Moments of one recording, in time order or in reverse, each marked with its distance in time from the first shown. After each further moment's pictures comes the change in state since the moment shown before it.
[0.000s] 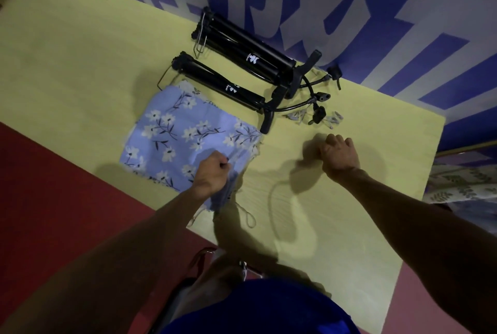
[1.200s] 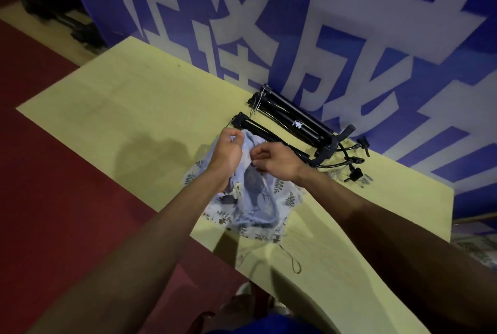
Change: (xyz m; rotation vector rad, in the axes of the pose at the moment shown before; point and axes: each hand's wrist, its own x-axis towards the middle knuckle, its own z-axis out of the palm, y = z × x) left_hand -0.031 0.027 -0.184 -0.734 0.195 0.188; right_hand 0.014 -0.233 -0.193 1.068 -0.095 -0.185
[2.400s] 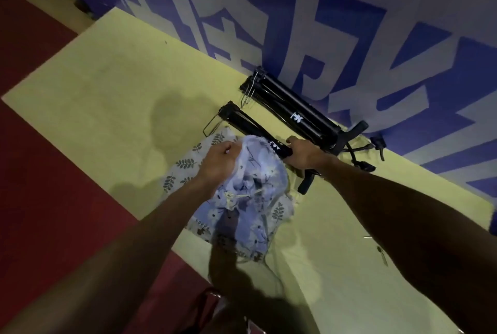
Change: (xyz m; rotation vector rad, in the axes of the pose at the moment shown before) left_hand 0.053 -0.018 0.055 0.240 -0.076 -0.166; right_hand 0.117 0.127 -0.089 -0.560 -0.148 0.191
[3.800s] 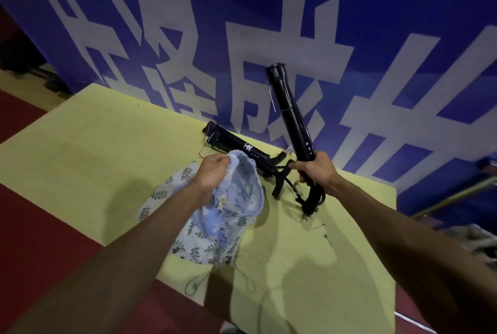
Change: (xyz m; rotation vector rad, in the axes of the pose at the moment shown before) left_hand -0.081 0.053 0.033 -0.091 -0.094 0.146; right_hand -0.197 0.061 -0.041 0.898 0.494 0.067
